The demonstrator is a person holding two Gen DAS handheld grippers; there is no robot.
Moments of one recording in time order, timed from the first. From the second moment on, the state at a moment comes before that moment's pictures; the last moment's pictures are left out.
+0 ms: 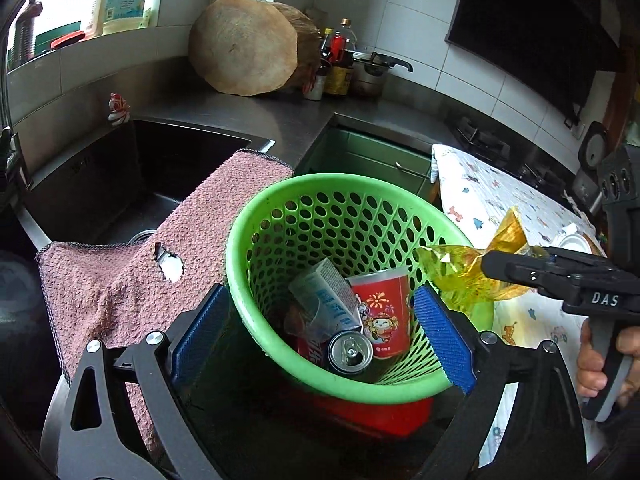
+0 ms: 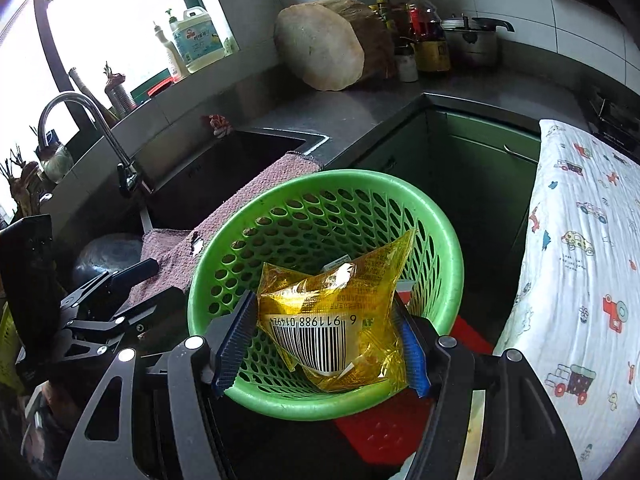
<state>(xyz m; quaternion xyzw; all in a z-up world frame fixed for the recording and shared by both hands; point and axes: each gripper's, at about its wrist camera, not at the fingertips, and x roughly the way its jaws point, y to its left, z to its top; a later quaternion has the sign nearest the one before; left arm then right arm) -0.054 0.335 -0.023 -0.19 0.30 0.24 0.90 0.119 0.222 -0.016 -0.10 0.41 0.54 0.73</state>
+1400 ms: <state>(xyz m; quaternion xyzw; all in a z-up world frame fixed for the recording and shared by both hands) 0.040 0.247 -0.013 -0.16 0.33 0.15 0.92 0.260 -0.037 -0.001 -0.04 0.40 0.37 0.84</state>
